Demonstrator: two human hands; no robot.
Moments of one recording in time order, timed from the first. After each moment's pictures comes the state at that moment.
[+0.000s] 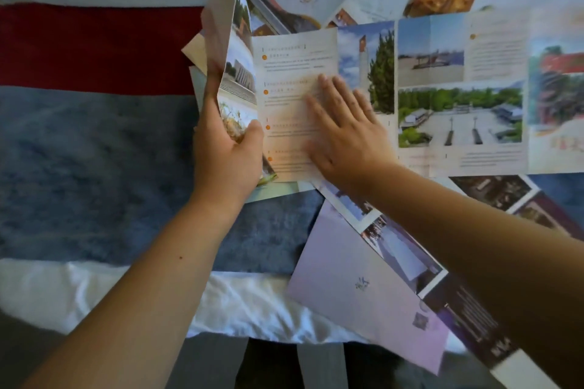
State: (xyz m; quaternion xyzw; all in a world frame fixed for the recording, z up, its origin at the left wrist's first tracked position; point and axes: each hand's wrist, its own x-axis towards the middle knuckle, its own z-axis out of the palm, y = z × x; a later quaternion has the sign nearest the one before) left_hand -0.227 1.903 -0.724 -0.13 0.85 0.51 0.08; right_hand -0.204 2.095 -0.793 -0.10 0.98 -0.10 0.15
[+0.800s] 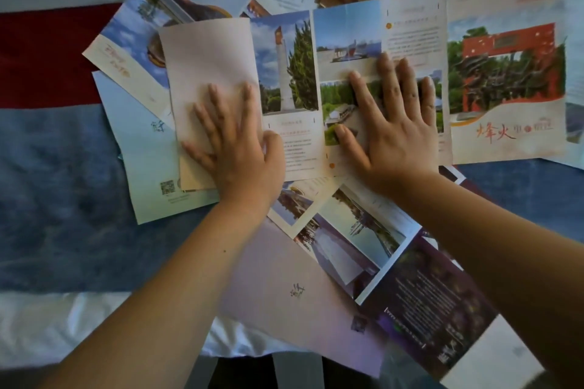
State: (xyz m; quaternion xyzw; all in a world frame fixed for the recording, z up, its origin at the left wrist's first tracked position) left_hand -0.195 2.014 -0.792 -0.03 0.98 0.14 0.15; right_hand -0.149 2.230 -0.816 0.05 1.00 -0.07 0.04
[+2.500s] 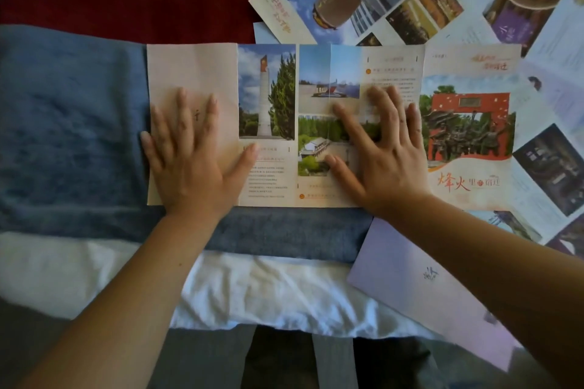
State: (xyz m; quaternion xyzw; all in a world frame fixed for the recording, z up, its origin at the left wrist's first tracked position) left_hand -0.192 1.736 -0.805 0.00 0.99 0.05 0.11; right_hand -0.155 2.023 -0.807 -0.04 0.99 -0.08 0.05
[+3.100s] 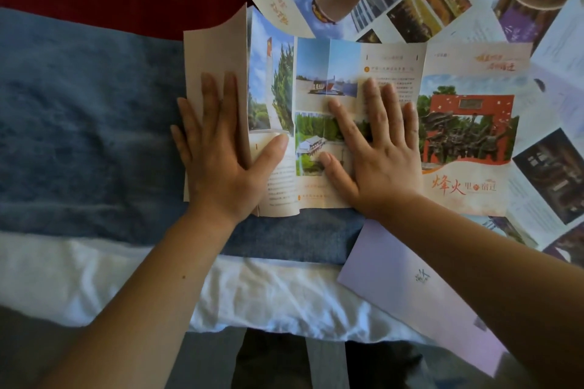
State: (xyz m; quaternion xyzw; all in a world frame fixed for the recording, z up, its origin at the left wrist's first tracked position) left_hand -0.192 1.792 -0.772 -0.04 0.94 0.30 0.13; right_hand -0.154 2.022 -0.821 -0.05 1.00 -0.07 0.04
